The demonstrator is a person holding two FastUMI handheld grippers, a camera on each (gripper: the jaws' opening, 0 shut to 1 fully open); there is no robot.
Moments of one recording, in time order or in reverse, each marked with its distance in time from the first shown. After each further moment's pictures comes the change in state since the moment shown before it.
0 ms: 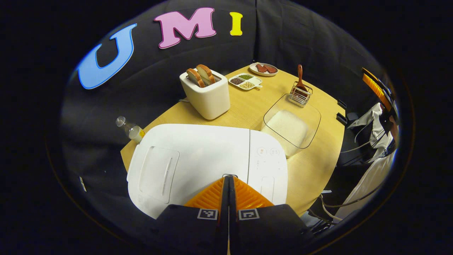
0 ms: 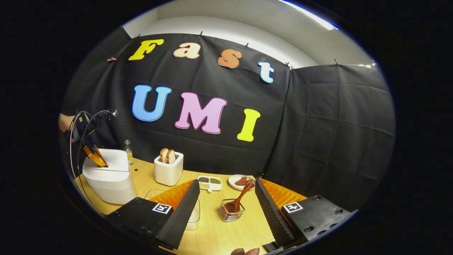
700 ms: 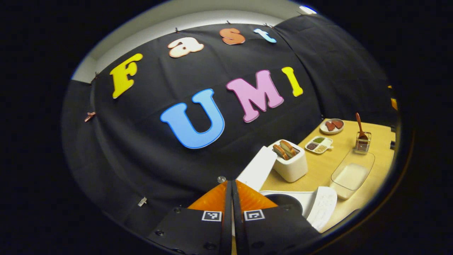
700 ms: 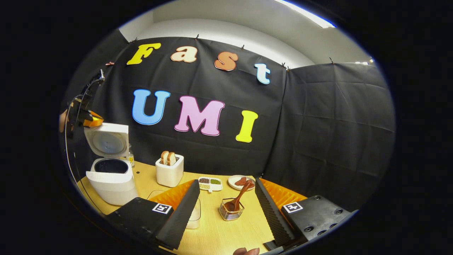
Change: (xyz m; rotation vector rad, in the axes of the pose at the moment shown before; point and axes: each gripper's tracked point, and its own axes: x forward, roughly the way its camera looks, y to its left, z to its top) left arm -0.161 0.082 0.074 -0.037 -0.621 0.699; right arm -0.020 -0.005 0.006 0.026 -0.021 0.005
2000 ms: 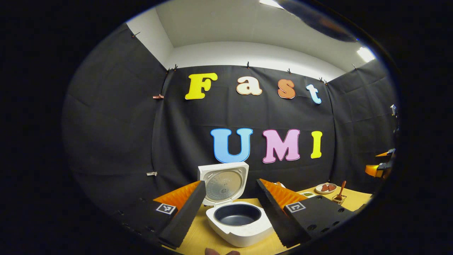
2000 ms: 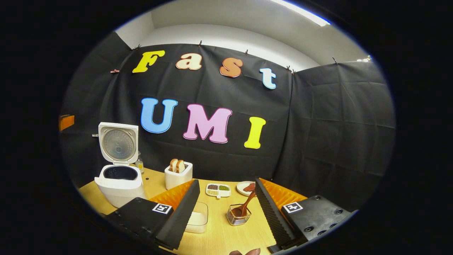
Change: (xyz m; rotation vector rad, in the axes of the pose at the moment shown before) left arm -0.240 -0.015 0.005 -0.421 -0.253 0.256; right arm 0.006 -0.002 0.016 0.034 -0.049 0.079
